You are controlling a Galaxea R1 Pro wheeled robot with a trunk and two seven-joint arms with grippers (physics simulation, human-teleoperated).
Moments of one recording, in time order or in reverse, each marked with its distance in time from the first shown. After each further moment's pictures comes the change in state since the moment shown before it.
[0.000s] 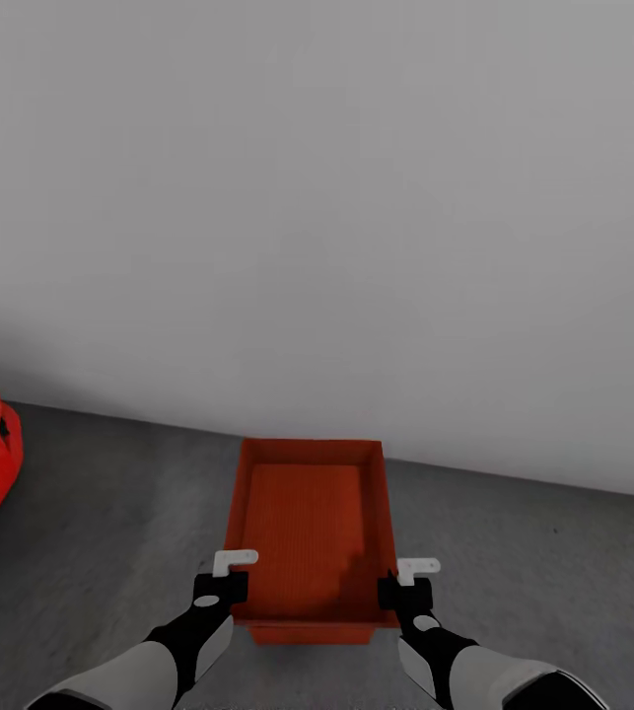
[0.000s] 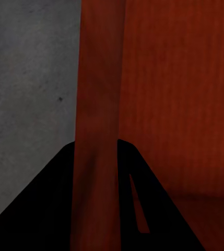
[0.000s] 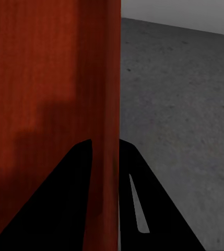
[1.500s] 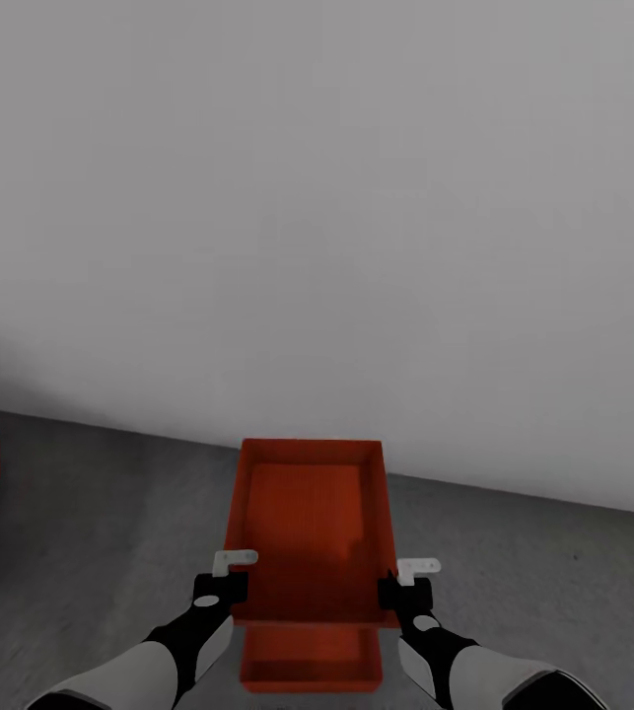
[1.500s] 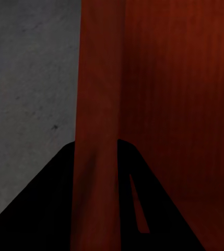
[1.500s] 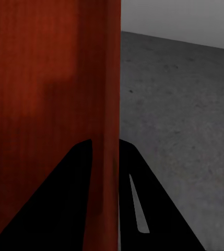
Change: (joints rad) left arm 0.000 0.000 -0.001 -0.001 0.000 0.001 0.001; right arm 0.000 0.000 0.002 0.000 -0.002 0.001 0.000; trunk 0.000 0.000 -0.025
